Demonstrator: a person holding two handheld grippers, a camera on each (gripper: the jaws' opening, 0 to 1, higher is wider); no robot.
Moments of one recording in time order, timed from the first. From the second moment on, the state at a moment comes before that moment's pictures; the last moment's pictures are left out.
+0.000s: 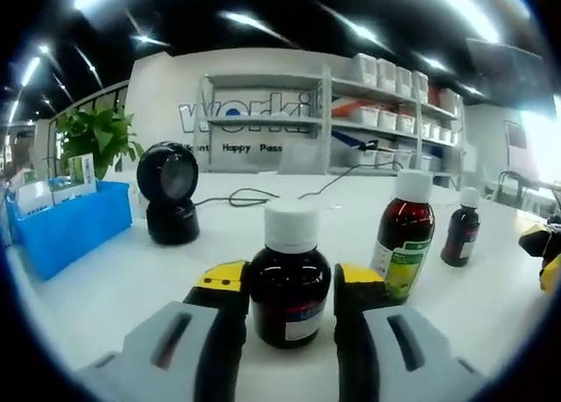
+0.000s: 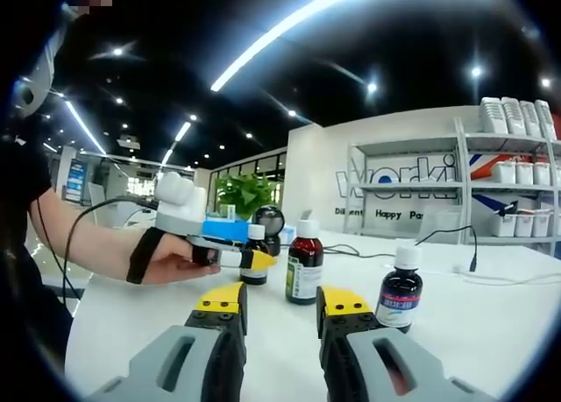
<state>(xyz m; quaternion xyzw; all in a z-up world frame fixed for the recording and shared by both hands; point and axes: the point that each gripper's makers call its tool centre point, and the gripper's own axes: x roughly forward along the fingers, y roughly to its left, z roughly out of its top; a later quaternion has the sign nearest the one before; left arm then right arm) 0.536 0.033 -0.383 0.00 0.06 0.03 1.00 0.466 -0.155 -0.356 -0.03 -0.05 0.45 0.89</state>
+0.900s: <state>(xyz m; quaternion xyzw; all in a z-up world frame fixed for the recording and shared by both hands) 0.549 0.024 -0.389 0.04 0.07 -0.15 0.99 0.469 -0.157 -0.357 -0.03 -0.05 0.45 0.89</state>
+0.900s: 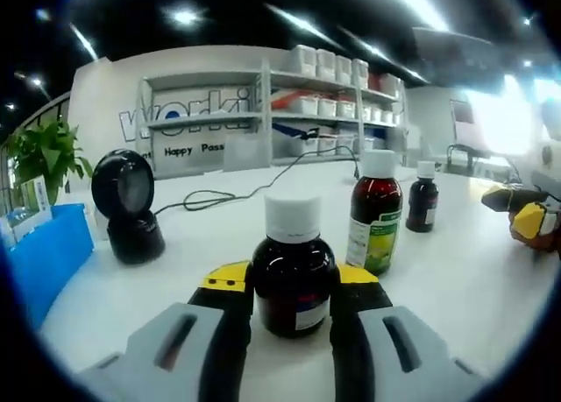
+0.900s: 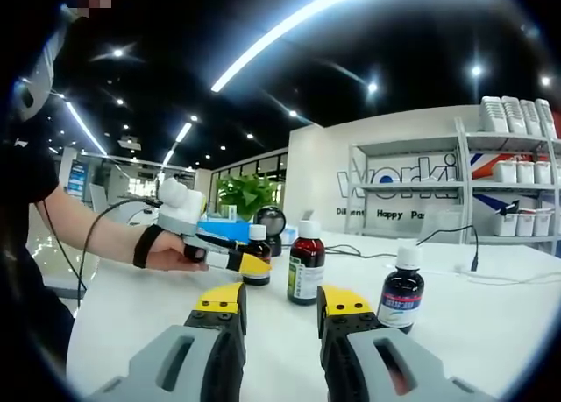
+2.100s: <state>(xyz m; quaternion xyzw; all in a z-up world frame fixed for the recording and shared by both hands) 0.557 0.020 -0.388 0.03 0.07 -0.30 0.95 0.460 -0.151 -0.357 -0.04 -0.04 0.45 0.89</state>
